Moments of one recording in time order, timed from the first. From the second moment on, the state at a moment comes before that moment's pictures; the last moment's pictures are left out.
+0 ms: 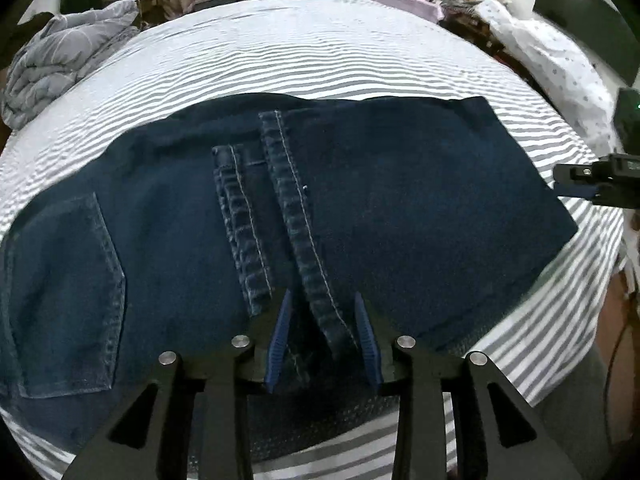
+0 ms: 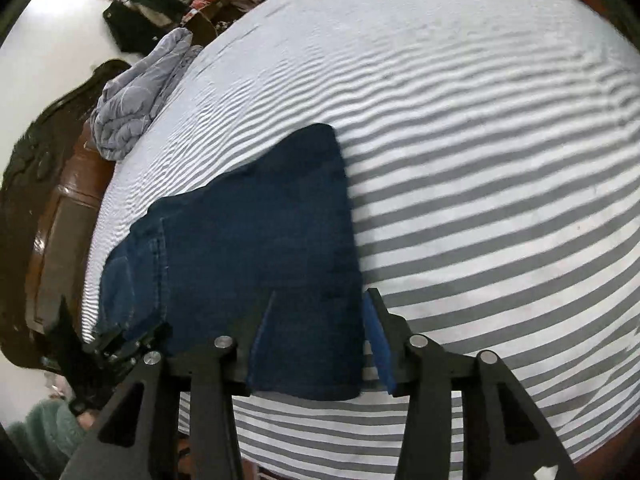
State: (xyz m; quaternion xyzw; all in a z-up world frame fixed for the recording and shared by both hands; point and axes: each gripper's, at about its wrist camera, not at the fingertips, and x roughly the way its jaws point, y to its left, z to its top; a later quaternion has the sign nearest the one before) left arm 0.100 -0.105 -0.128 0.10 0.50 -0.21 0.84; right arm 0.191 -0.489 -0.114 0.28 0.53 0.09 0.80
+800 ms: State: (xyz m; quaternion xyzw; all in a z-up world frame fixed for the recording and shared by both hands) left arm 0.096 -0.104 -0.139 0.08 0.47 -0.19 0.86; right arm 0.217 -0.502 -0.177 0.38 0.50 0.21 0.75
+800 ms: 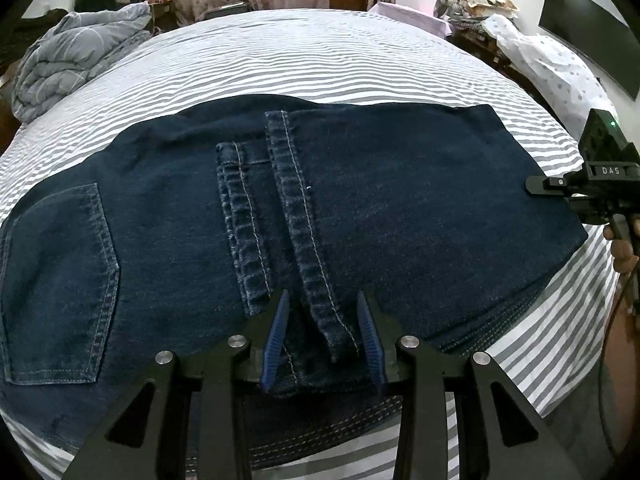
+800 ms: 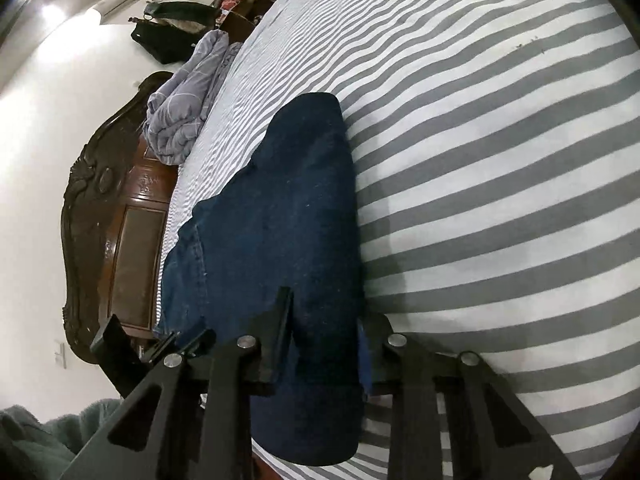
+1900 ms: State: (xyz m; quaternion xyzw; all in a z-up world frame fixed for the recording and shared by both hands) left arm 0.069 0.206 -0.065 -0.31 0.40 0.09 0.86; right arm 0.253 -0.318 0.008 0.17 0.50 0.22 0.82
